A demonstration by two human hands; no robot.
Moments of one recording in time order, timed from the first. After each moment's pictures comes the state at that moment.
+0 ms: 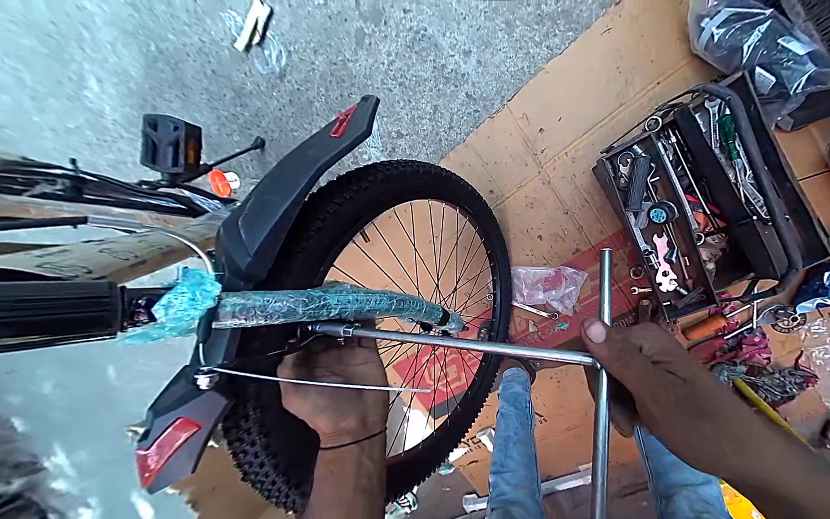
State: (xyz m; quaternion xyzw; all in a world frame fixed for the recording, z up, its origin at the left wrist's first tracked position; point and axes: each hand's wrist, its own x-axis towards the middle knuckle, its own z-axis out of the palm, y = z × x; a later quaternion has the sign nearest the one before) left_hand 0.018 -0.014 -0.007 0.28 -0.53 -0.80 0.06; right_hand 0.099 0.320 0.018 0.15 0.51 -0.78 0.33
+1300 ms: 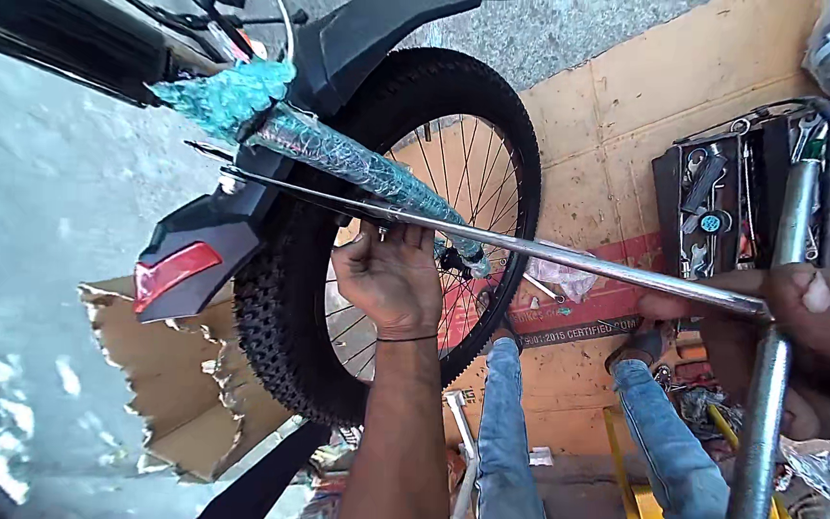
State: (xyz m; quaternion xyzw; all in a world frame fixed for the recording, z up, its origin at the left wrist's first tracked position) left_hand 0.026 0.010 -0.025 0.25 -0.45 -0.86 0.08; right_hand 0.065 0.349 0.066 0.13 0.44 -0.76 0.46
